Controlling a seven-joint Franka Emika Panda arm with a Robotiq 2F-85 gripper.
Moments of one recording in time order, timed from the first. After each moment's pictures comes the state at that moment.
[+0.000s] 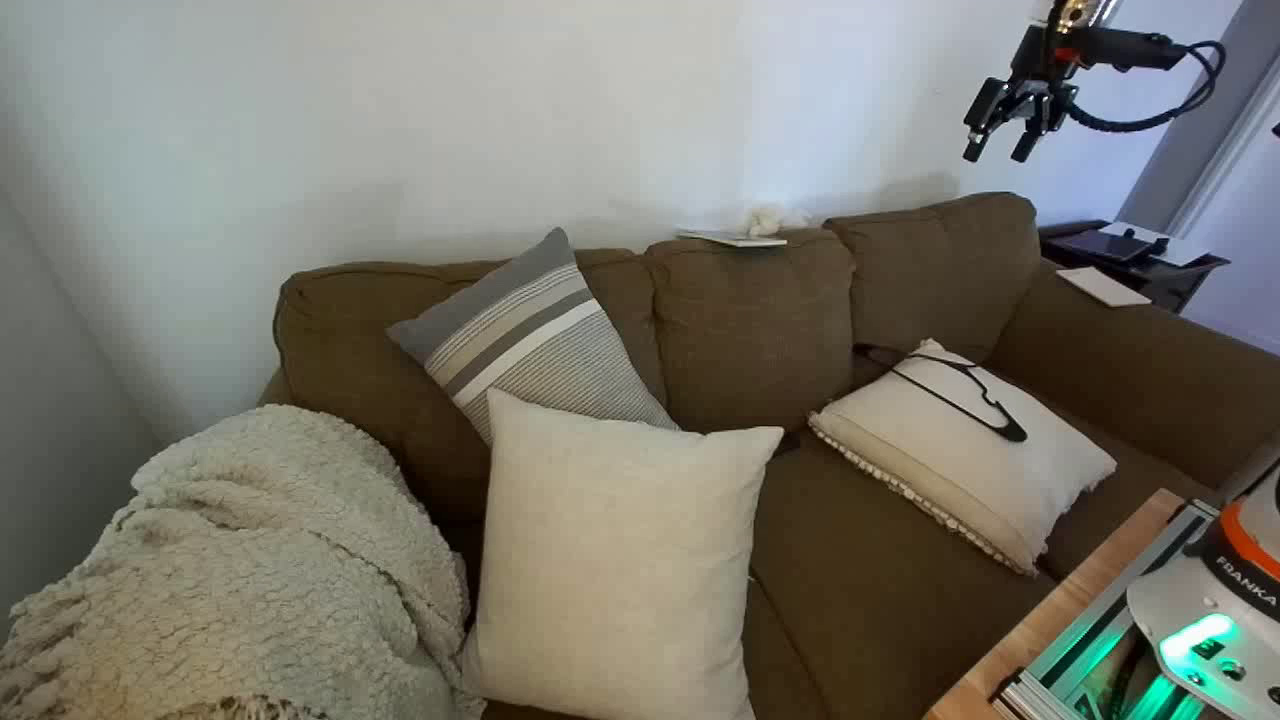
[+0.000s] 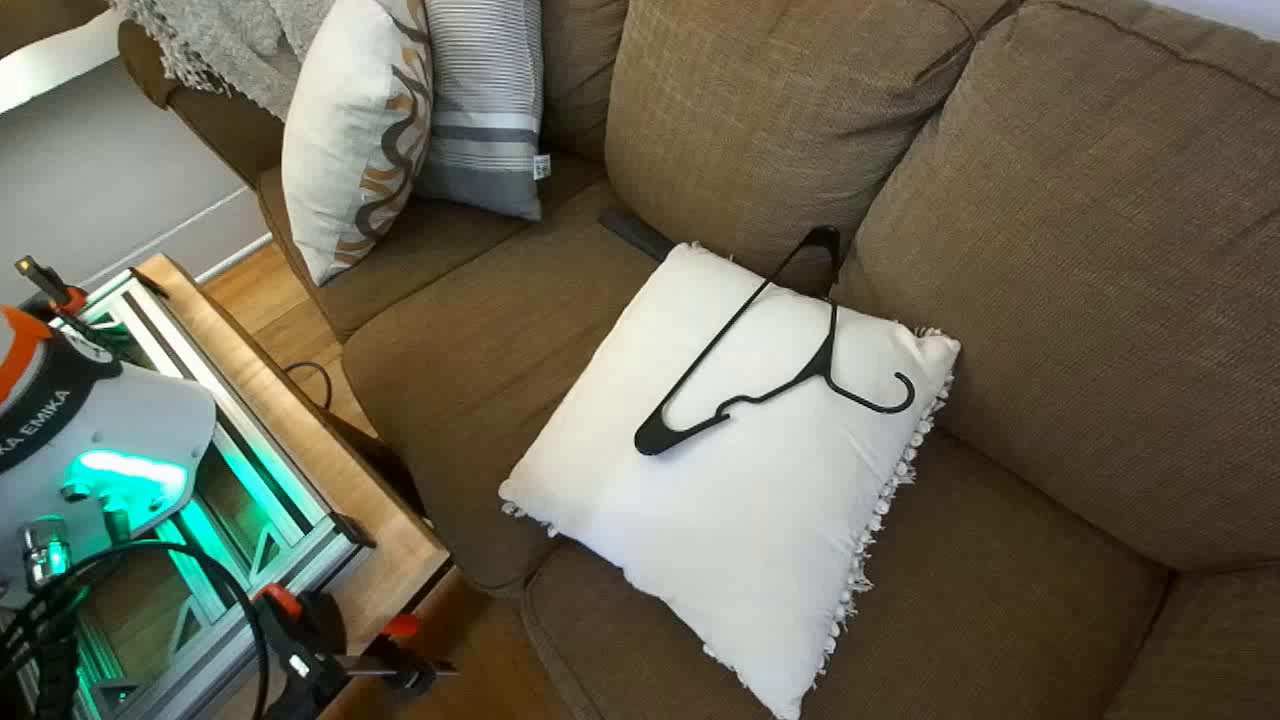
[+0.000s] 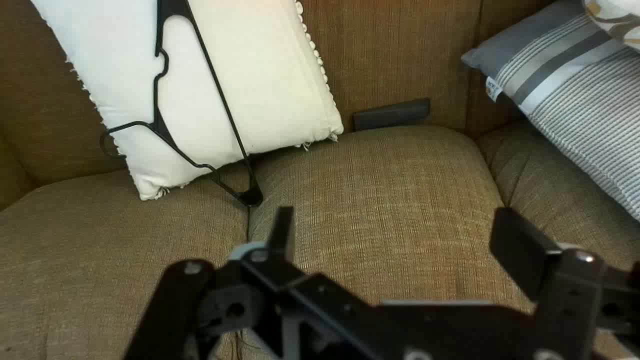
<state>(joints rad) -0.12 -0.30 -0.14 -2.11 -0.03 1.93 -0.02</state>
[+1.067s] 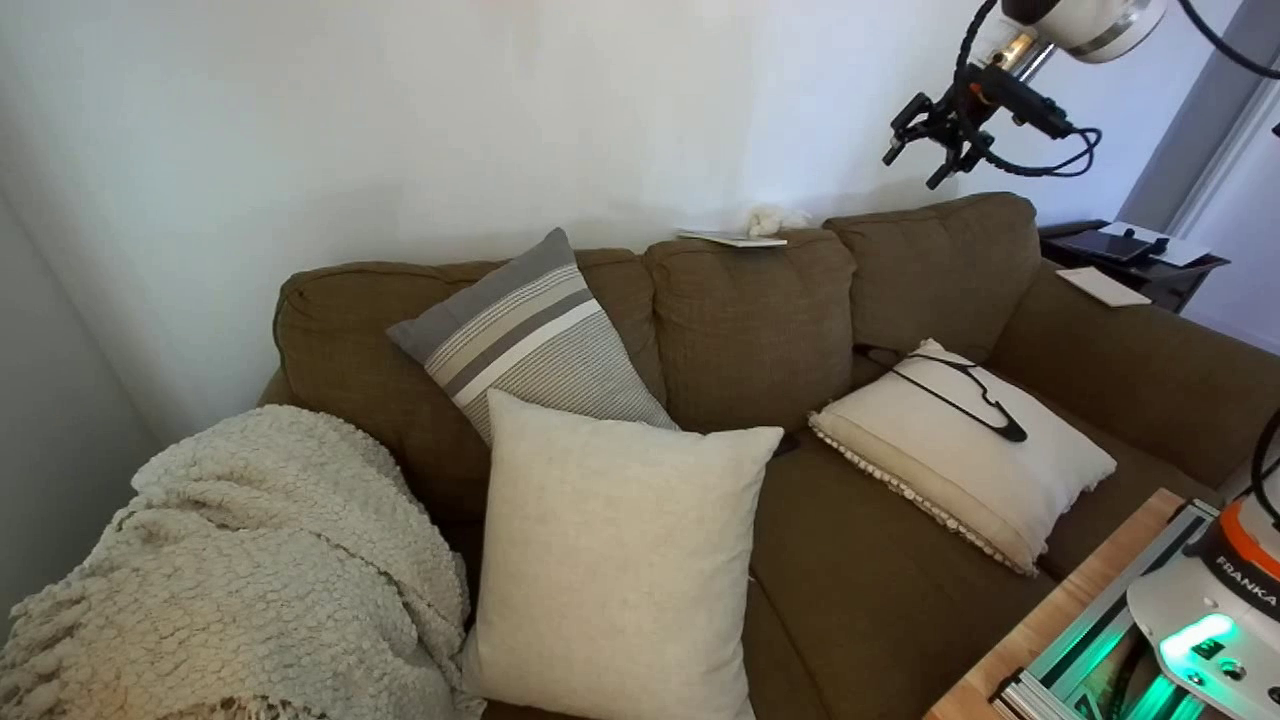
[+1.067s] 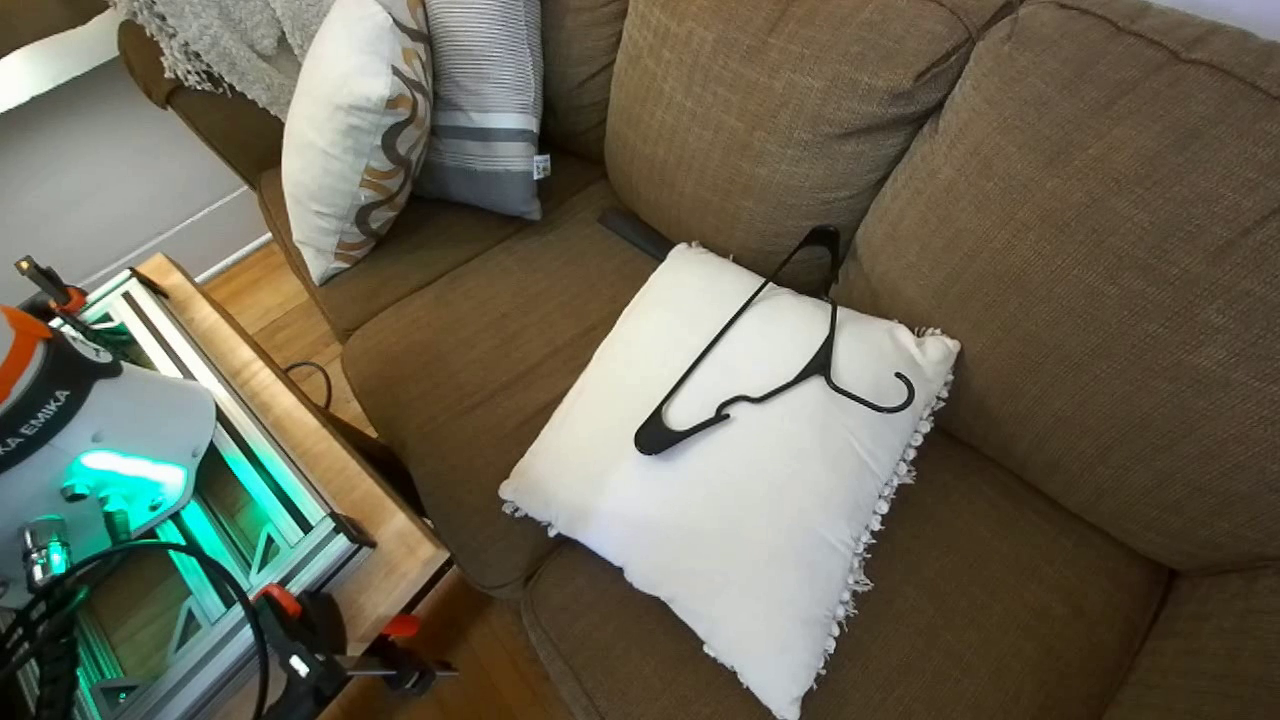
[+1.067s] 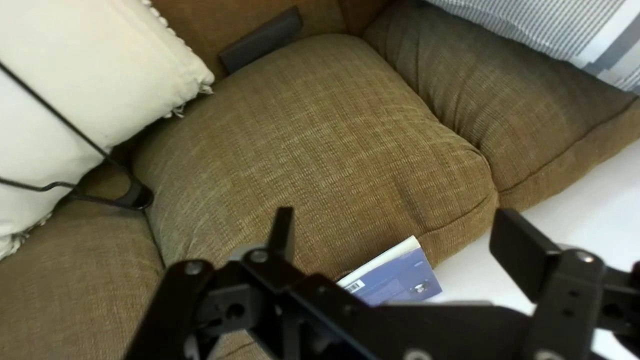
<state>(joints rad) -0.11 -0.07 -0.16 -2.07 0.41 2.24 0.04</state>
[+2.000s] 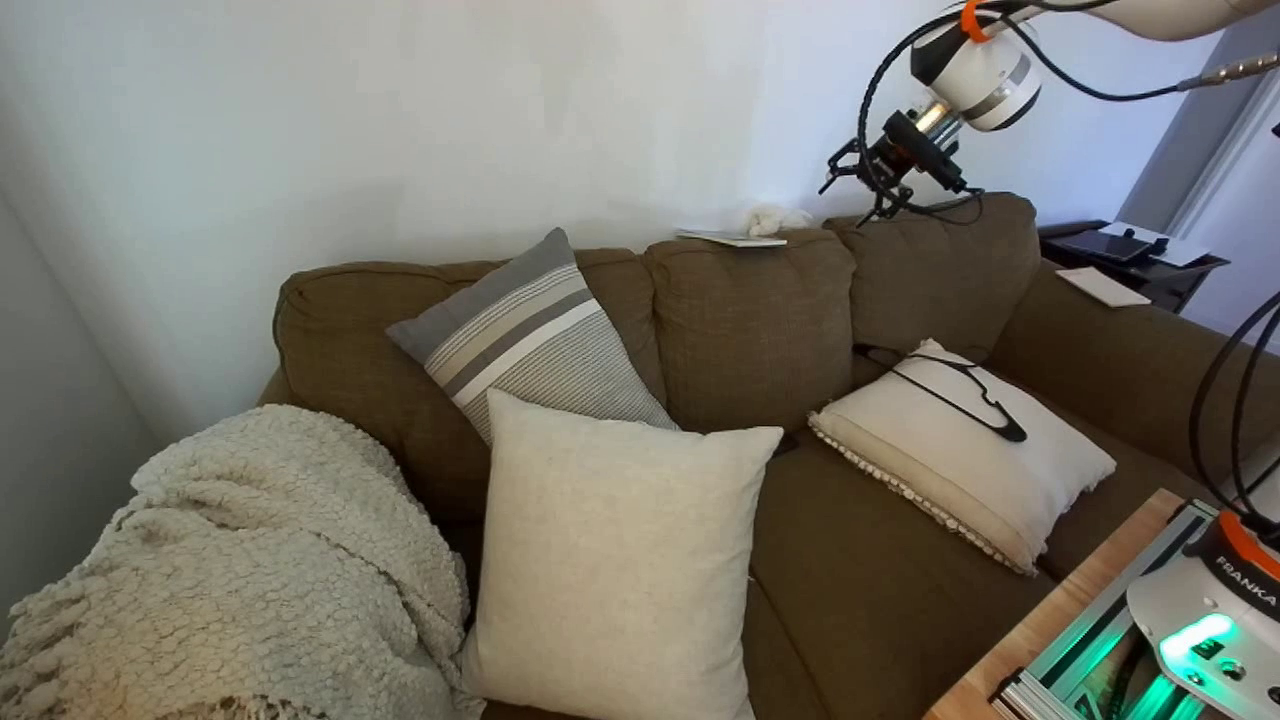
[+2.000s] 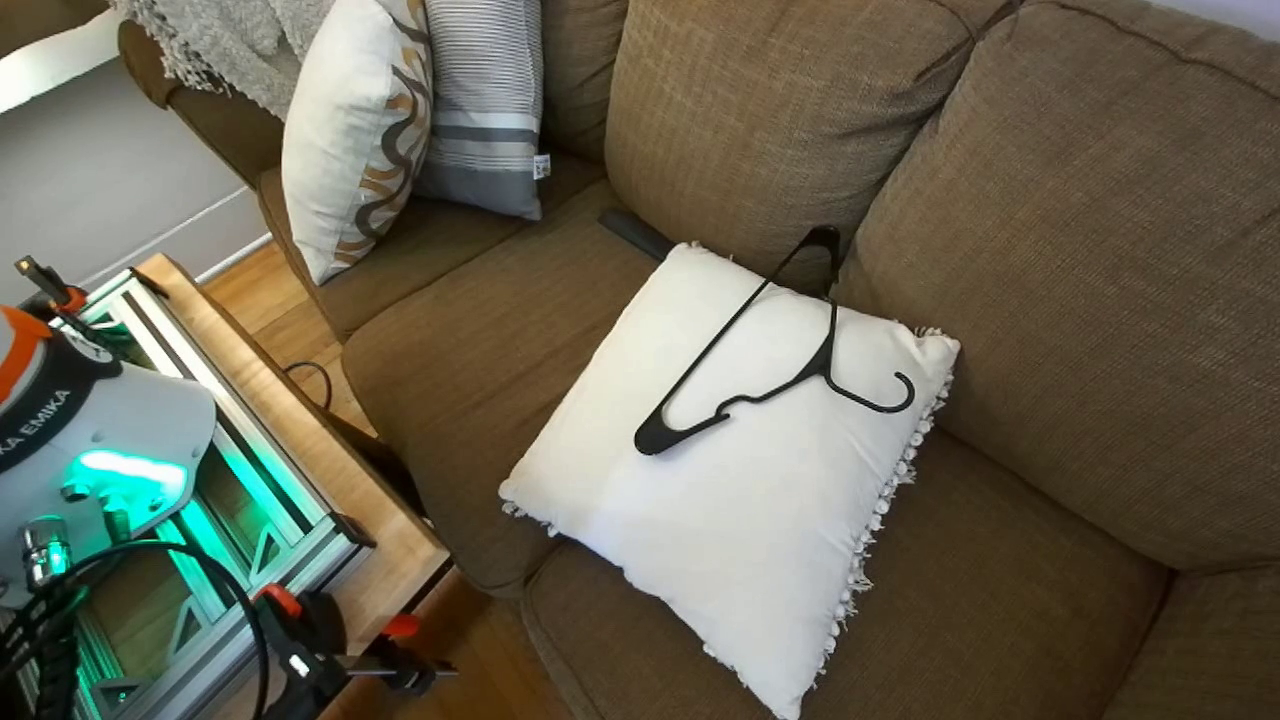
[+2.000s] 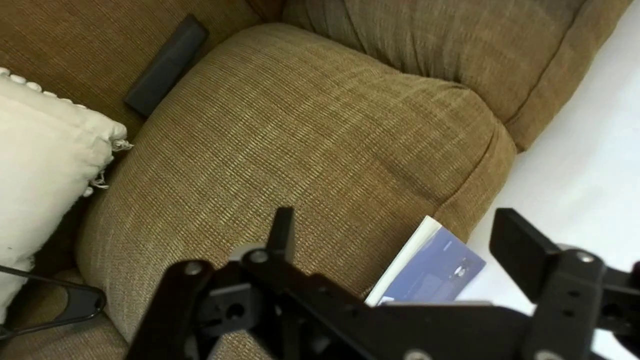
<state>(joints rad) -0.11 0.27 -0.13 -1.87 0.71 2.34 0.19</state>
